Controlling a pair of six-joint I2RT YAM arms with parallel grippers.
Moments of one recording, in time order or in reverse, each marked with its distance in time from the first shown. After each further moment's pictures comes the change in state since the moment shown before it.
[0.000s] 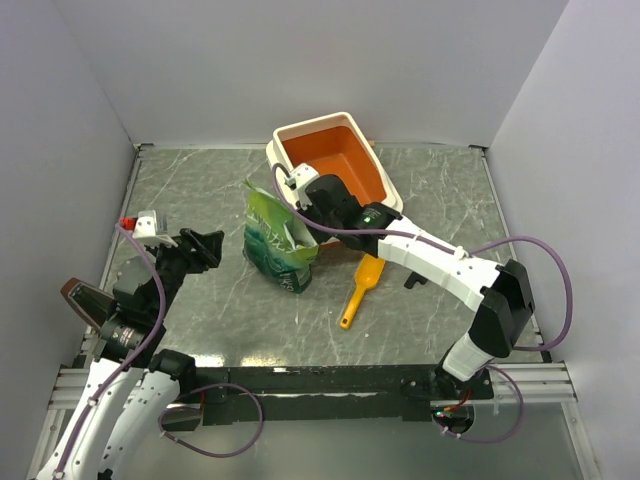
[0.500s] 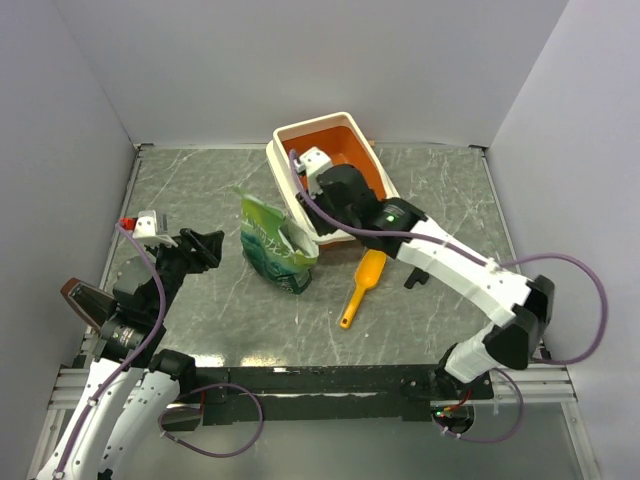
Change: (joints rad) left arm 0.000 0.000 0.000 0.000 0.000 0.000; right arm 0.027 -0.087 0.083 -0.077 0.032 0.010
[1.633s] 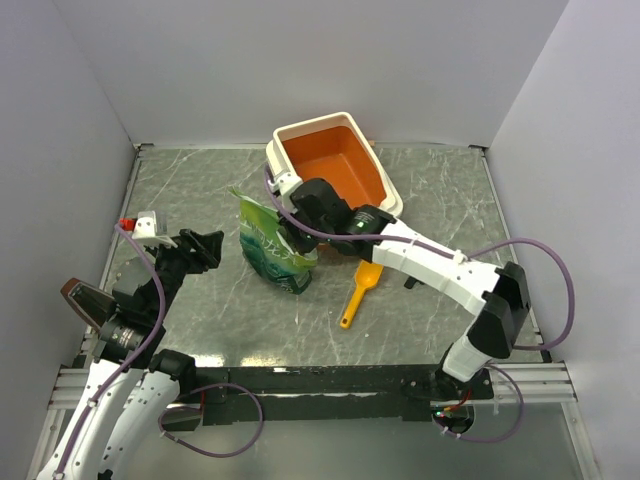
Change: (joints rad) left arm 0.000 -0.007 -0.001 0.000 0.000 0.006; right arm 0.063 0.082 -0.003 0.028 -0.190 0.083
